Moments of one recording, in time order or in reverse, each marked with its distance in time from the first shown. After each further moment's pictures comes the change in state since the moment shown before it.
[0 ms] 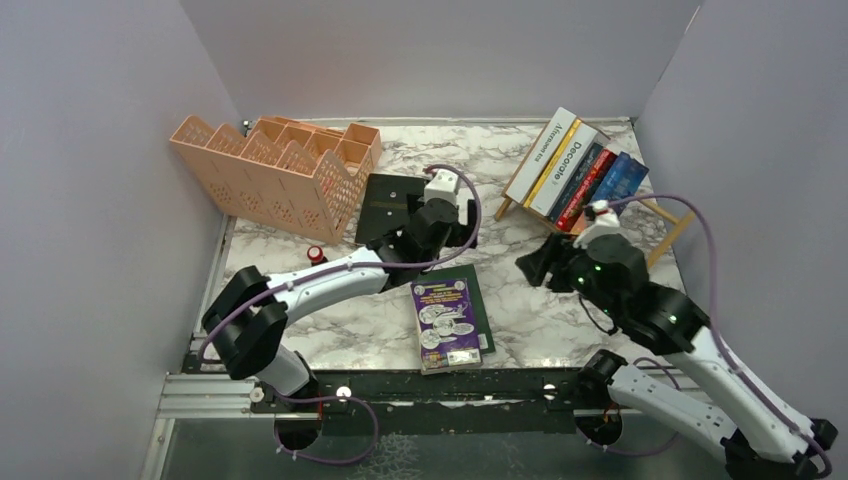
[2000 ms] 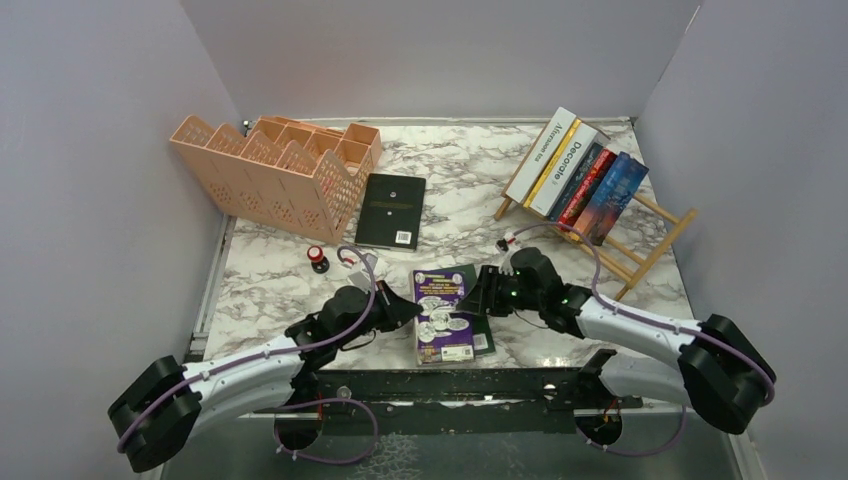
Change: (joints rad) left arm 0.056 -0.687 -0.932 0.188 0.423 -0.624; right arm -0.003 0.560 -0.517 0.846 -0.581 0.154
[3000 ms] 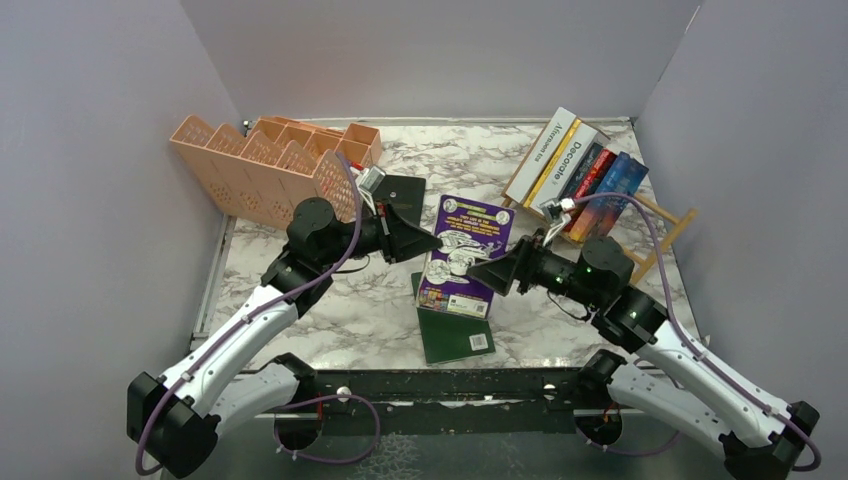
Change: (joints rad) left arm 0.319 0.083 0.647 -0.151 0.678 0.243; right arm 0.001 -0.482 0.254 -0.203 0.059 -0.078
